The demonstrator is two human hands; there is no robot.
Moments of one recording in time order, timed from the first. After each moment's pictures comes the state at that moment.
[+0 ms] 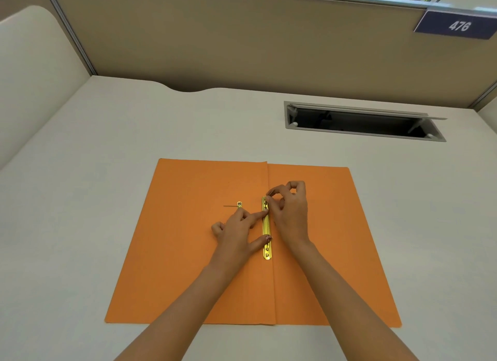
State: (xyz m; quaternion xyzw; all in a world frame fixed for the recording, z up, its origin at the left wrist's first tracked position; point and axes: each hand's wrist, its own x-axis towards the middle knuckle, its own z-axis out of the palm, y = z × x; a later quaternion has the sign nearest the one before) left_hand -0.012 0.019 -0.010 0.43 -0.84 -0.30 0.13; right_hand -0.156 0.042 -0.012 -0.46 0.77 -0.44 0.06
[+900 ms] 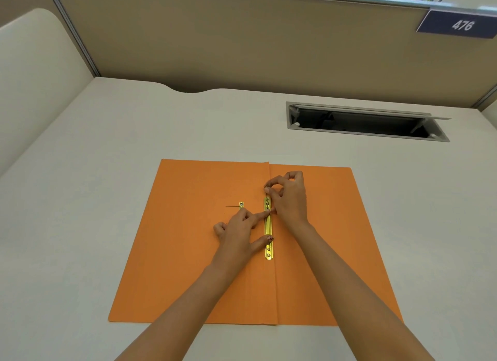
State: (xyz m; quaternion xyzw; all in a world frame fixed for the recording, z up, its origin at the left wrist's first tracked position) left_hand -0.012 0.019 -0.008 0.42 -0.85 -0.30 0.12; right_hand -0.168 0.016 -0.005 -0.44 0.79 -0.40 0.13
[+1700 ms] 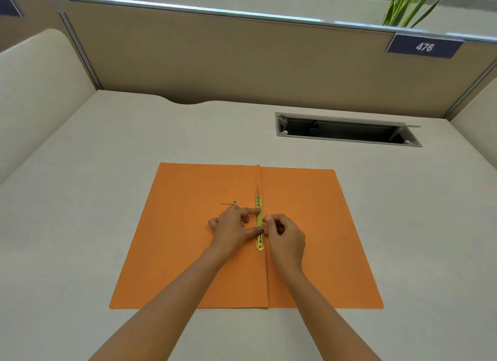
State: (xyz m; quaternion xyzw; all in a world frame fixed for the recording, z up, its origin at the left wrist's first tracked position) left_hand -0.016 0.014 0.002 0.46 -0.80 -0.36 0.14; right_hand -0.111 0.104 -0.011 -0.30 0.80 -0.49 0.15
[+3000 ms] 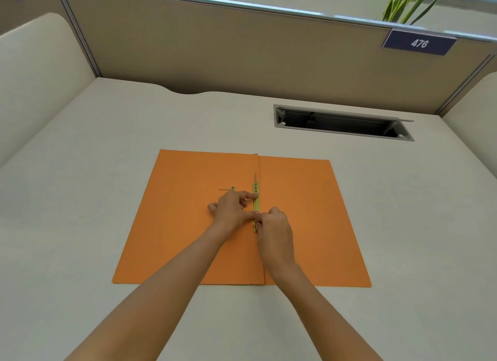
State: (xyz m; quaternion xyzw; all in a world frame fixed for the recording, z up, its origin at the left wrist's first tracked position) left_hand -0.018 0.019 0.011 0.48 -0.77 -0.39 0.14; right_hand -0.075 0.124 0.019 -0.48 0.85 -0.23 0.02
